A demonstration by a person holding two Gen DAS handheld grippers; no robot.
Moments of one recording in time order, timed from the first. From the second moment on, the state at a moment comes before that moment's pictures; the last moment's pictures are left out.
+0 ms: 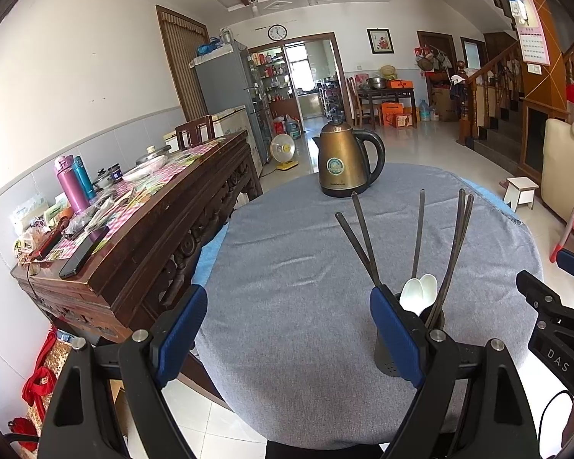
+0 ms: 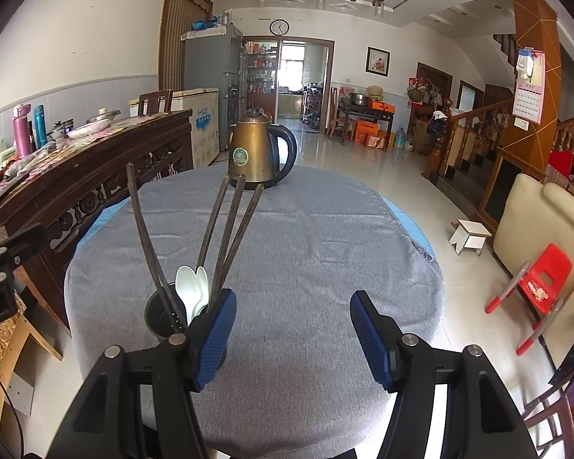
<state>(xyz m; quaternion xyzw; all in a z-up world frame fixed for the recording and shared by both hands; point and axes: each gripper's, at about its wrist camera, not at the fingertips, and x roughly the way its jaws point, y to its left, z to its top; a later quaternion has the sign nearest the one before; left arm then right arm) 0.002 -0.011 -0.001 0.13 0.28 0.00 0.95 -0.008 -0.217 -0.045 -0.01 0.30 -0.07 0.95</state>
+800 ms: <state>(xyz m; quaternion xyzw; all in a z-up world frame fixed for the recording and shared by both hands) 0.005 0.000 -0.001 0.11 0.28 0.00 0.95 -0.012 -0.209 -0.037 -0.02 0.29 -0.08 0.95</state>
